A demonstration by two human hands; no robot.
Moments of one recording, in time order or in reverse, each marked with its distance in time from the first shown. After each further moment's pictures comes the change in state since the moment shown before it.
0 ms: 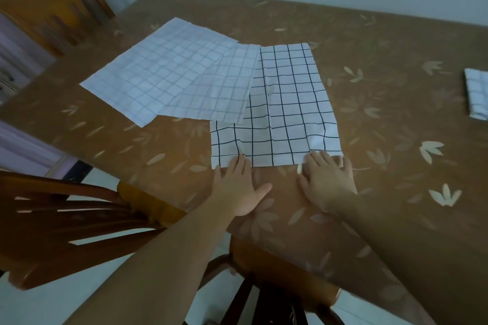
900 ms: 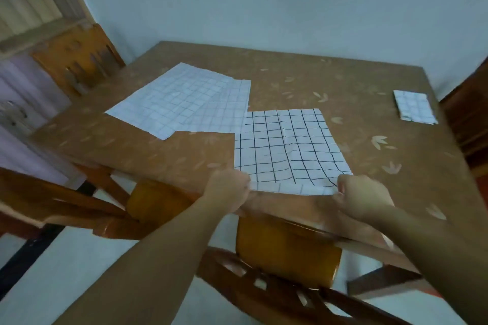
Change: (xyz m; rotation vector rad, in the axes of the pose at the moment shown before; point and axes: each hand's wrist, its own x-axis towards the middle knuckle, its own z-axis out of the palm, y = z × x) left_hand -0.136 -0.034 -0.025 0.006 0.389 0.310; right_hand -0.165 -0.001 -0.074 0.033 0.048 0.220
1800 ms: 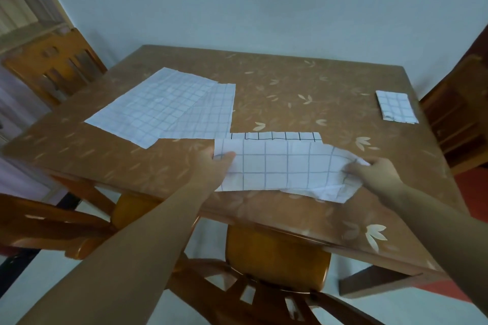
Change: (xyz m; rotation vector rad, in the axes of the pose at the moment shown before) left_hand 0.037 0.011 -0.032 -1.062 0.312 -0.452; right_hand 0.027 0.053 -0.027 1.066 0.106 0.458
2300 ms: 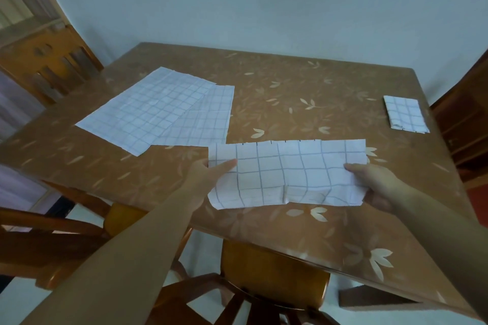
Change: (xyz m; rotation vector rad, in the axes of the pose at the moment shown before) left_hand 0.046 -0.013 0.010 -0.173 -0.155 -0.254; right_hand 0.067 0.001 0.008 0.393 -0.216 0.270
